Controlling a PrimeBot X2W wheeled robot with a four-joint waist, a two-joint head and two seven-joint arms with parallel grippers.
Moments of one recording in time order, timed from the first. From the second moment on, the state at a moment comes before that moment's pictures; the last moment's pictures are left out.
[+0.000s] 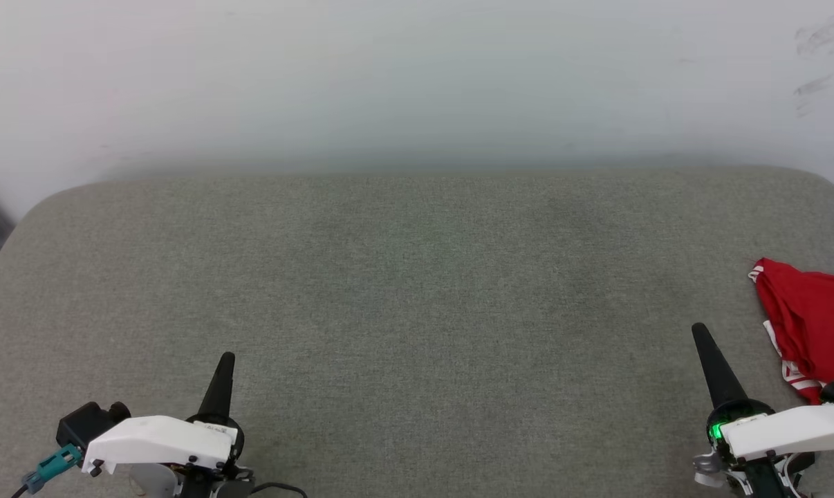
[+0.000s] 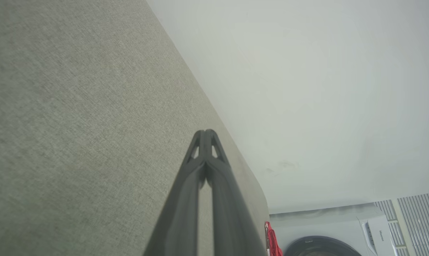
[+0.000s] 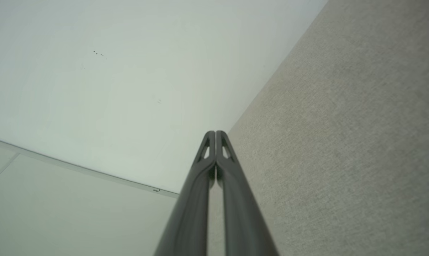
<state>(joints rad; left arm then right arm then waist) -0.05 0.17 -0.08 0.19 -1.28 0.02 -0.02 -0.03 -0.06 -0.06 0.15 1.16 0.13 0.07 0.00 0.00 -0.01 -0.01</state>
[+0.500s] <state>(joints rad) -0.07 0.14 -0.02 0.20 -1.38 -0.03 0.02 -0.05 -0.06 -0.07 0.18 1.30 0.13 0.07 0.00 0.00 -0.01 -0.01</state>
